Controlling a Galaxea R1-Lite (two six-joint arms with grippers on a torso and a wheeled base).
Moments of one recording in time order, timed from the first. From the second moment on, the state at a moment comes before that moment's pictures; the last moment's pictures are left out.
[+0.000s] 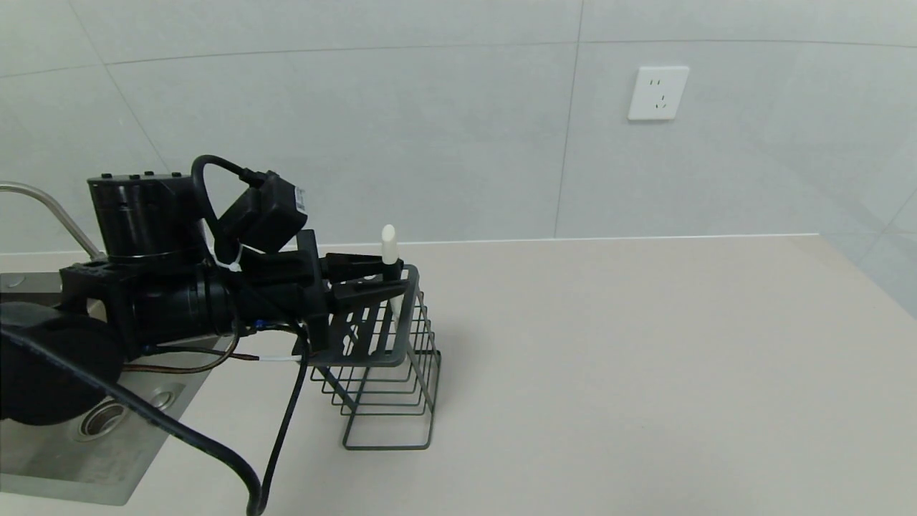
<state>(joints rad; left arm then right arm) -0.24 1.65 -0.85 -0.57 -0.84 0.47 0.00 0.00 0.00 -0.05 0.18 -0.08</state>
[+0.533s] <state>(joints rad) -0.24 1.65 -0.83 -0.58 -0.84 0.47 0.00 0.00 0.00 -0.05 0.18 -0.08</state>
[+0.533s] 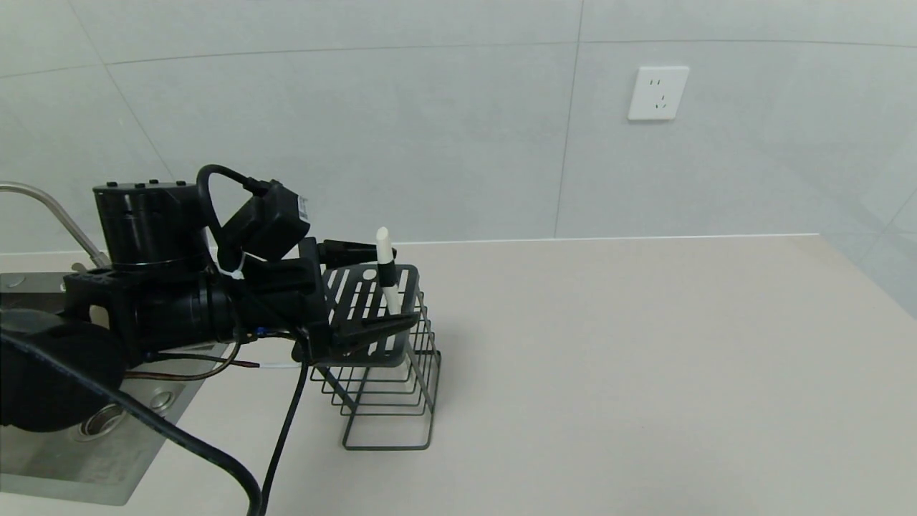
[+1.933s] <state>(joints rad) -0.22 0.66 -0.35 -0.51 -0.64 0.20 0.00 0.00 0.00 -0.05 0.18 -0.07</state>
